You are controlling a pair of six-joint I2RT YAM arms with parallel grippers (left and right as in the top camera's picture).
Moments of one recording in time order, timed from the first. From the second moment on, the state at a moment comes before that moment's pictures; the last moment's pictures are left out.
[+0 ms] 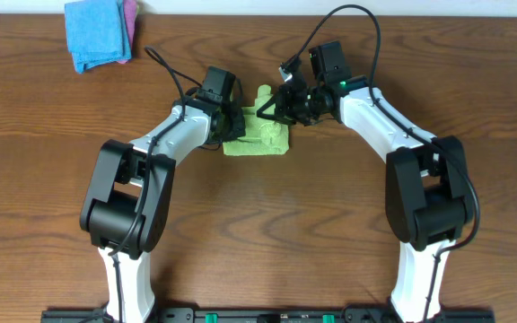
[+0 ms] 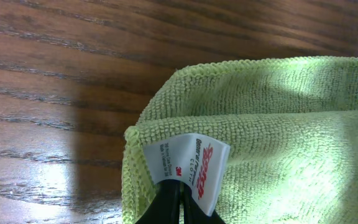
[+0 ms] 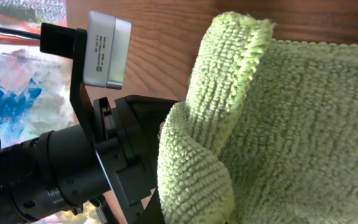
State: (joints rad) left arm -0.35 2.08 1.35 -0.45 0.14 -0.48; right arm 0.31 2.13 1.54 -0.45 -0.83 0.50
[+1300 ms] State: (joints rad) left arm -0.19 1.27 1.34 -0.87 0.20 -0.45; right arm 0.54 2.13 1.54 -0.17 -0.74 0.67
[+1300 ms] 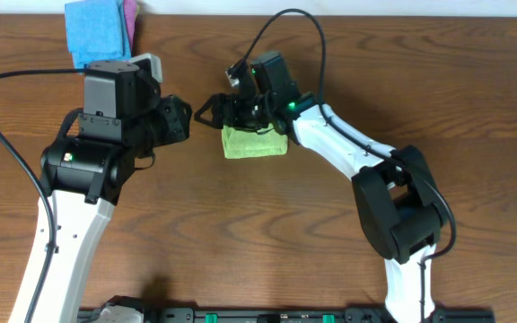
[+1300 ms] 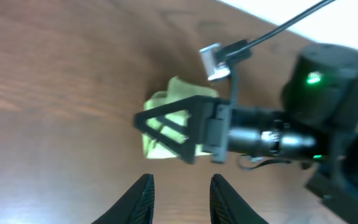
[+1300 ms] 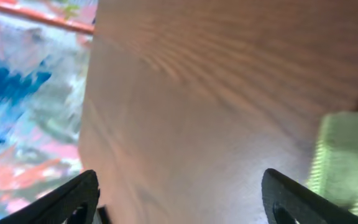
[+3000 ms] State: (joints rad) left arm -0.16 1.97 1.13 -0.24 0.67 -0.62; right arm 0.26 2.10 1.54 -0.77 -0.25 0.33
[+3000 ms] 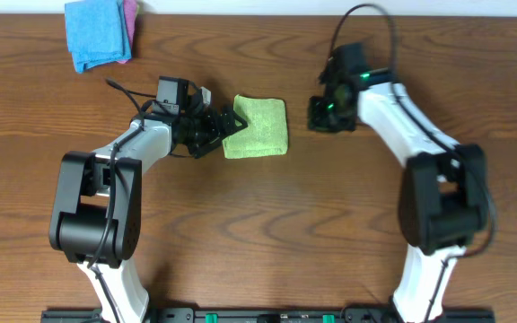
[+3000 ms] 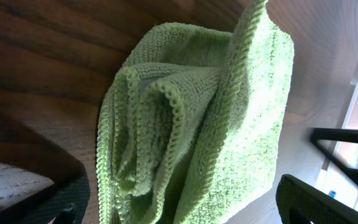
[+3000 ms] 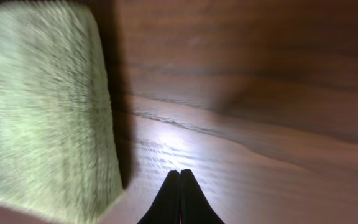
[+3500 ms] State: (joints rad) left arm -0.16 1.98 1.13 -0.24 0.67 -0.62; right arm 0.35 2.15 1.54 -0.66 -0.29 0.40
